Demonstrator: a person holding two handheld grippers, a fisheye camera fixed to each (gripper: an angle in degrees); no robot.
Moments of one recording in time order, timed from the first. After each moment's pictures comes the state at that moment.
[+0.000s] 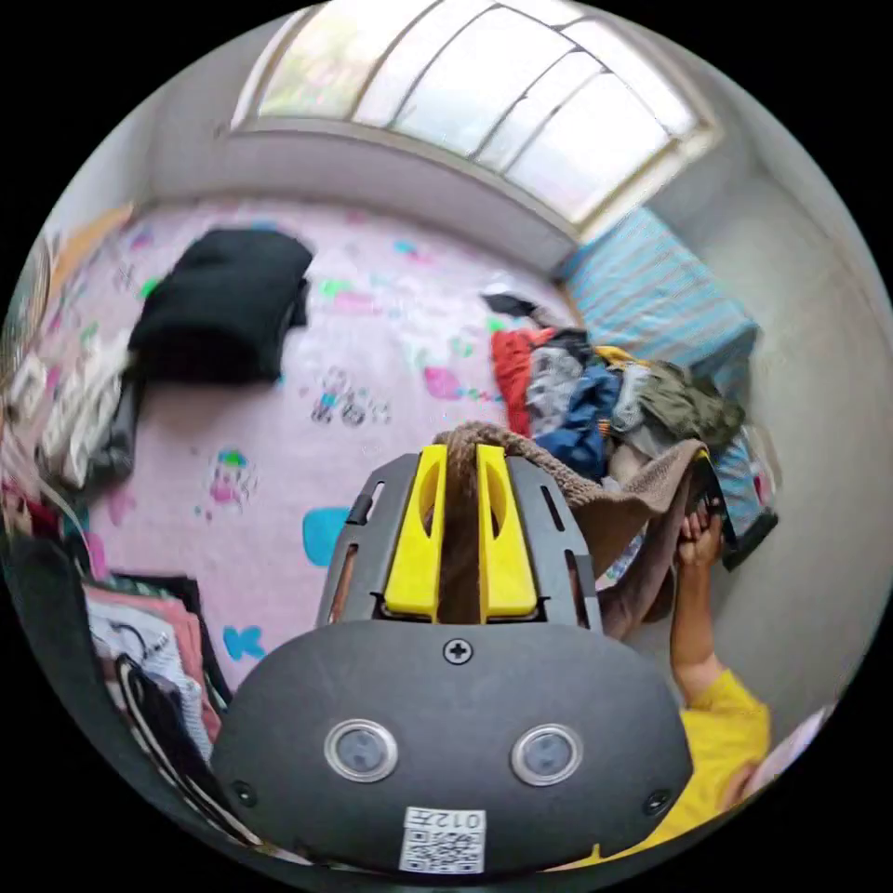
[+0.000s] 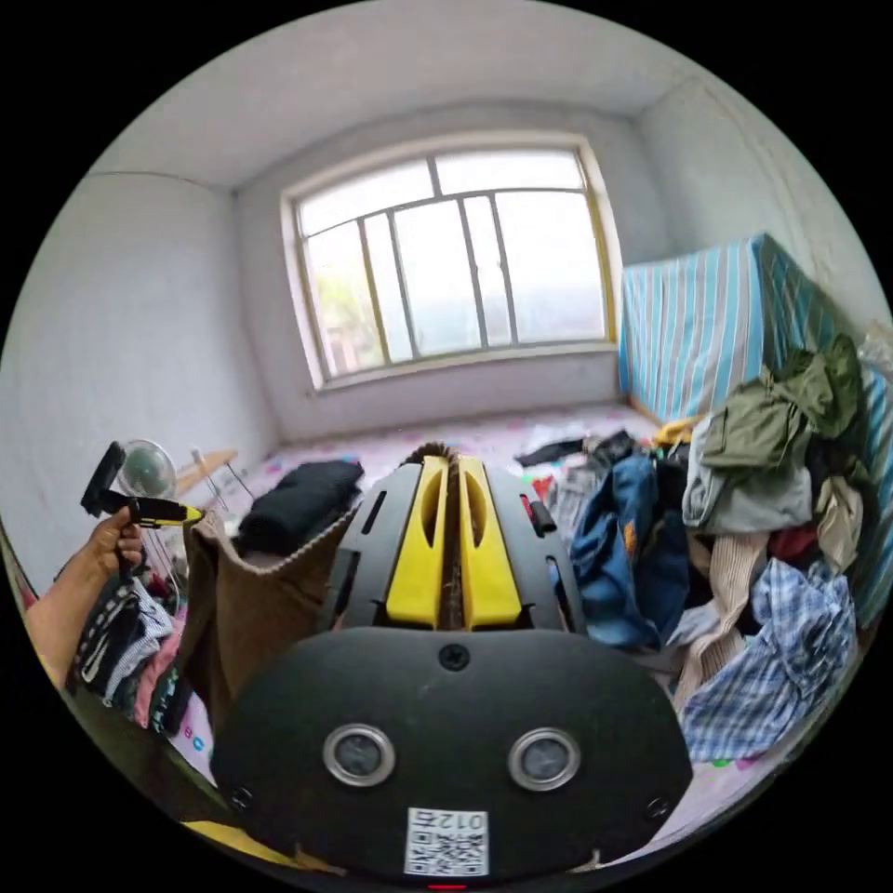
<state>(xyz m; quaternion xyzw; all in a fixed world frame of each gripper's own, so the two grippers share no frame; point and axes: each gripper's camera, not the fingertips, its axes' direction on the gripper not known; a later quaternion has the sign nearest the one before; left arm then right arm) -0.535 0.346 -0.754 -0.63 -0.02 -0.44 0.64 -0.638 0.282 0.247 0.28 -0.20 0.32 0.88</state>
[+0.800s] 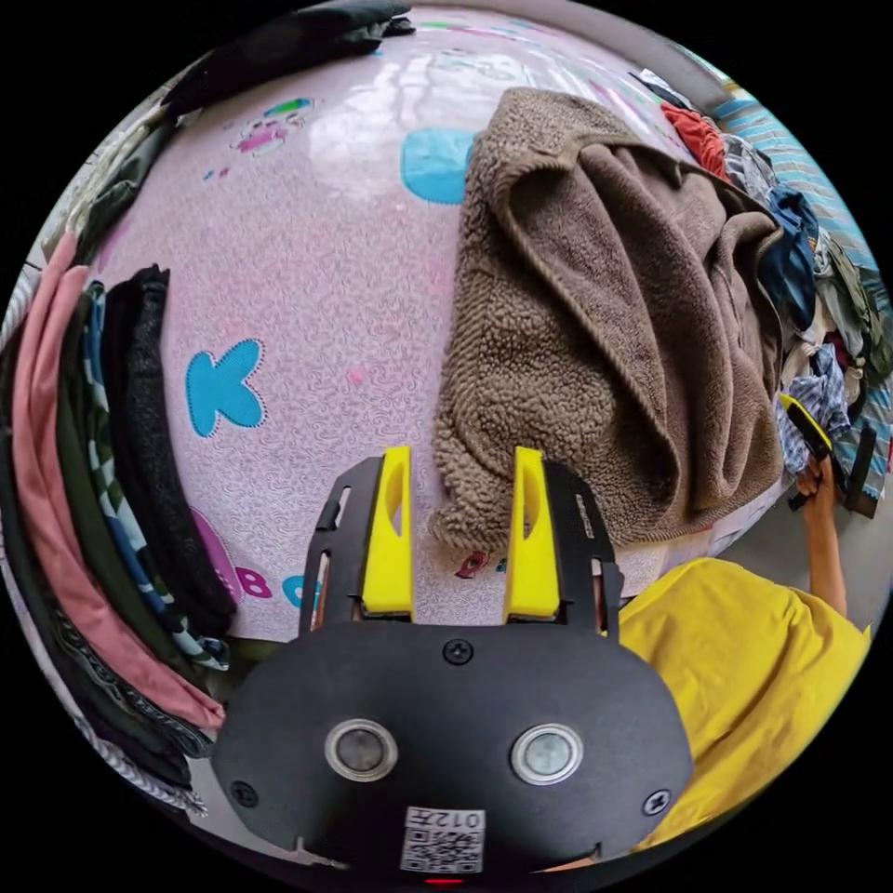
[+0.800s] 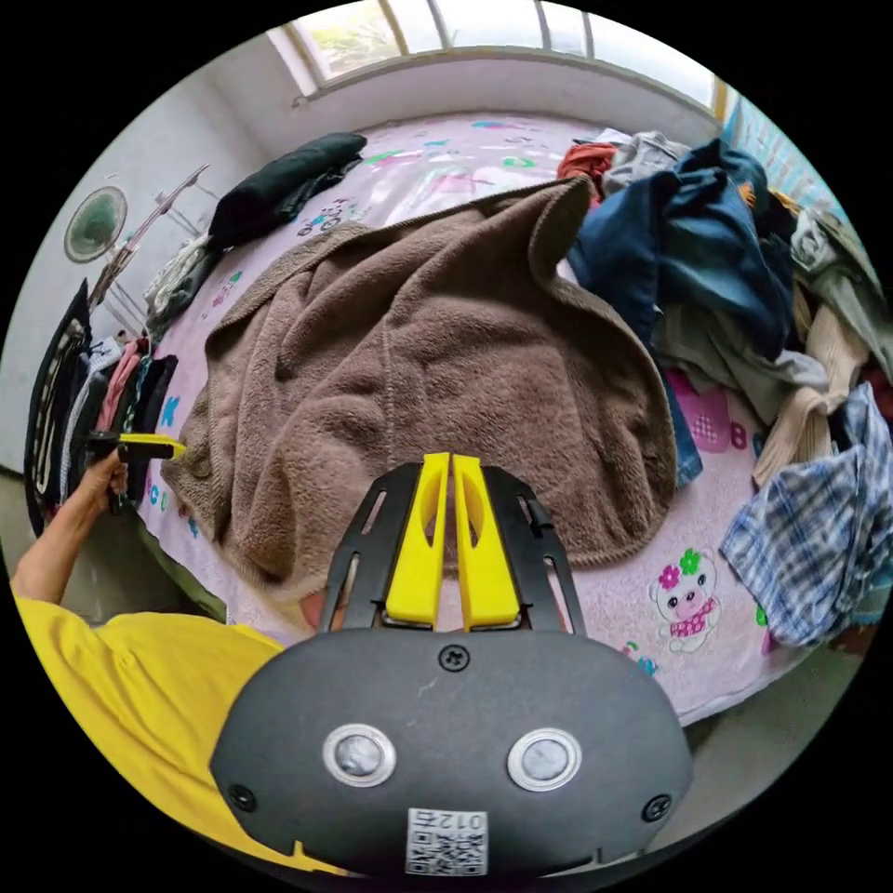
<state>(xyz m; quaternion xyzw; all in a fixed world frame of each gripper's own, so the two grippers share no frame) -0.292 0.558 -0.820 -0.83 -0.02 -0.35 0.44 -0.803 0.294 0.476 -0.03 -0.33 0.18 0.93</state>
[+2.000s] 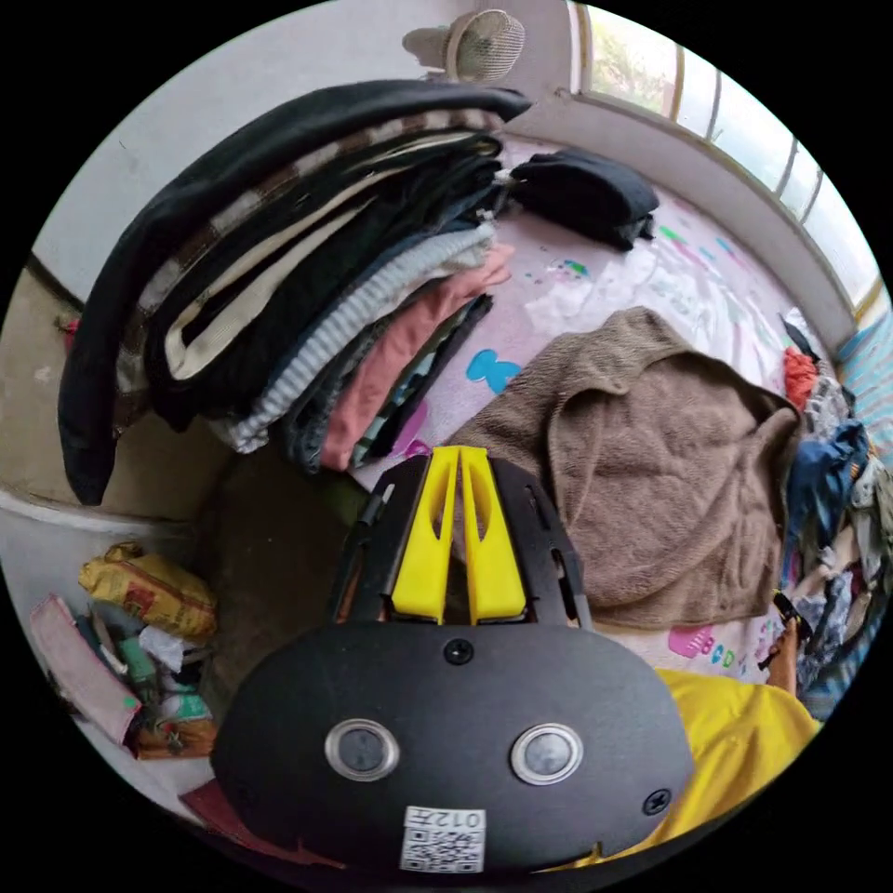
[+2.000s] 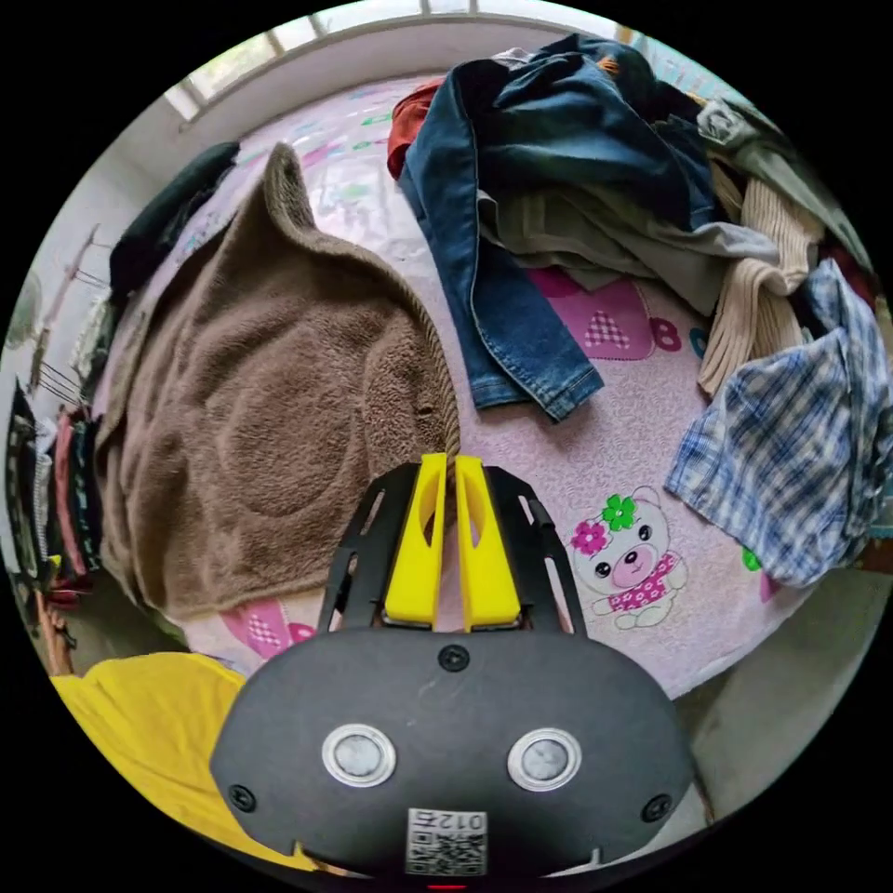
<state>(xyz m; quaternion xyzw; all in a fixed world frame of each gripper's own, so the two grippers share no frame) -0.185 0.394 -0.729 -0.69 -0.38 -0.37 0.49 -0.642 0.269 0.509 -0.08 -0.36 0.27 0.89</state>
